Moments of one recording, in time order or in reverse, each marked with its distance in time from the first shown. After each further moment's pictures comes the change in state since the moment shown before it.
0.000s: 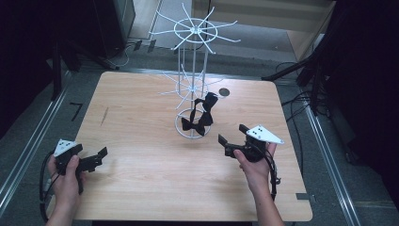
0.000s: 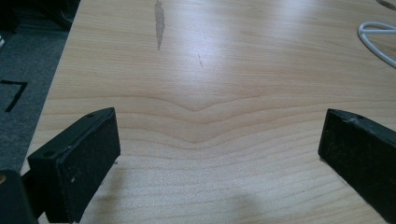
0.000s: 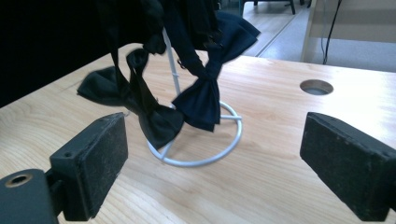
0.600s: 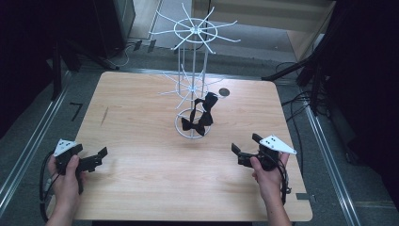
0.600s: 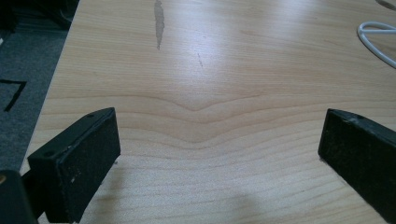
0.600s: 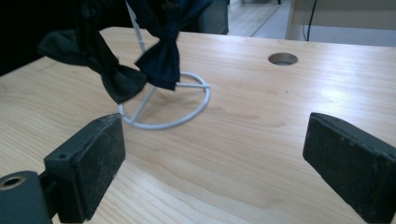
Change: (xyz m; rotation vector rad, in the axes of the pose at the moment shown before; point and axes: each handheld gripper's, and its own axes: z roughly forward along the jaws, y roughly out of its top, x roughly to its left) left arm 0.000 0.000 0.000 0.001 -0.002 -0.002; right arm -0.029 -0.028 -0.027 0.033 -0.051 0.009
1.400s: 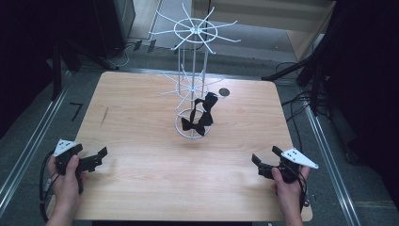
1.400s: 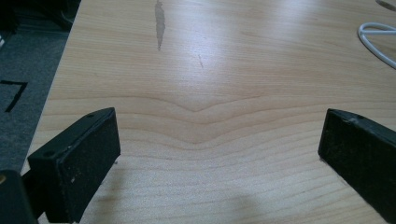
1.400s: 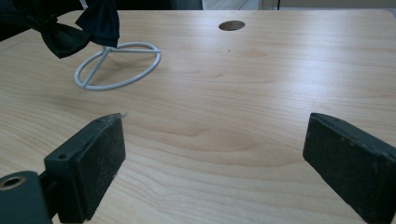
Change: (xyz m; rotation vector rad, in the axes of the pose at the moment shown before) left arm 0.000 0.000 0.000 -0.003 0.002 0.001; right arm -0.046 -0.037 -0.043 0.031 -0.083 0.044
